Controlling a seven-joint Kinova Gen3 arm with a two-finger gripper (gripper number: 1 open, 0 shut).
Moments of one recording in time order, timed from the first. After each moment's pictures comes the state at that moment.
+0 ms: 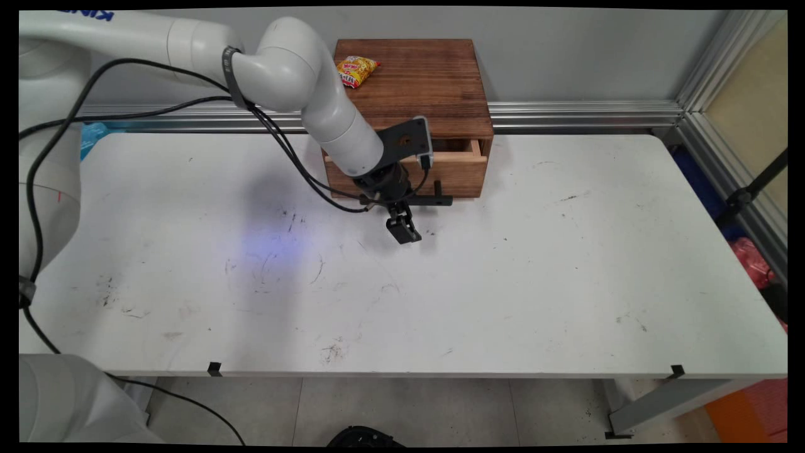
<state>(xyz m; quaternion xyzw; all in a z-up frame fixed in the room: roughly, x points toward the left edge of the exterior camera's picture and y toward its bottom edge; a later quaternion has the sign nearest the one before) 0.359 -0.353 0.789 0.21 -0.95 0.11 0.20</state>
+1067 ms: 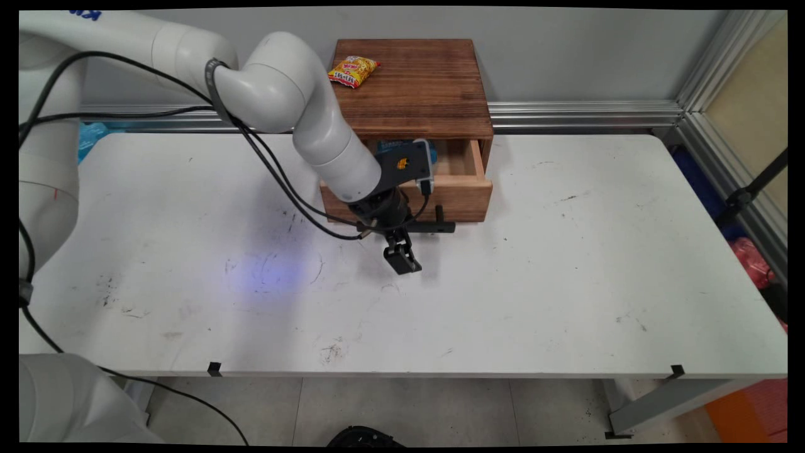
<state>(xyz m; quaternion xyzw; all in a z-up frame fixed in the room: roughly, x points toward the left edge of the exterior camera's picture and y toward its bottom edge) 0.340 -0.304 0.792 0.21 -0.95 0.08 0.20</state>
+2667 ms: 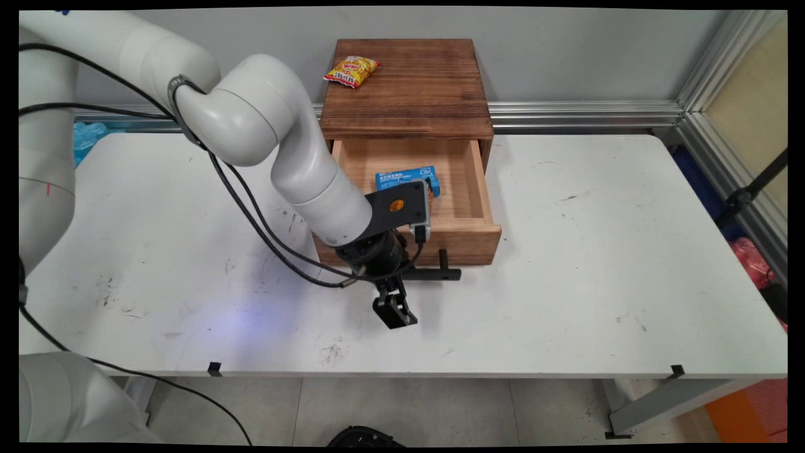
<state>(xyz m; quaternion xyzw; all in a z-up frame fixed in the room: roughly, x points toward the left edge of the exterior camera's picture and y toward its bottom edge) 0.316 -0.231 0.801 0.19 -0.96 0.03 0.21</state>
